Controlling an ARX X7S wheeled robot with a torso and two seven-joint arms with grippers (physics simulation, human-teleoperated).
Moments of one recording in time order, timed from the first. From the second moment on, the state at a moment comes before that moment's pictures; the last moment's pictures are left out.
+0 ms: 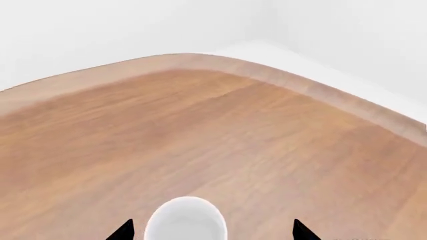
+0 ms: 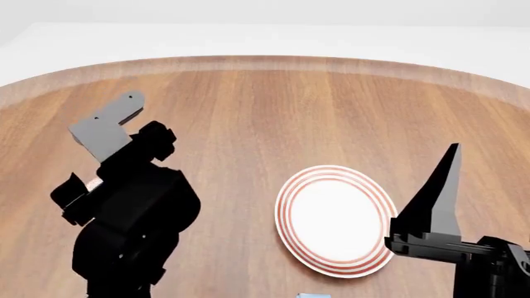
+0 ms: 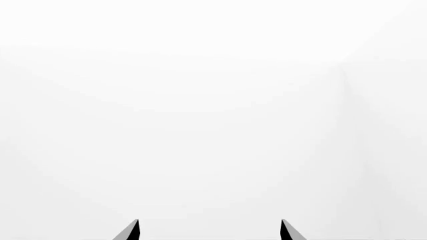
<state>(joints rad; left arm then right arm) -0.71 -0.02 0.11 0.20 -0.56 -0.83 -1.37 -0.12 0.30 -0.03 -0.76 0.09 -0.18 0.37</state>
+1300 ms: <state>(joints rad) -0.63 -0.04 0.22 -0.18 -0.64 -0.51 -1.35 -0.12 0.32 -0.05 -0.74 0.11 -0.19 0.38</state>
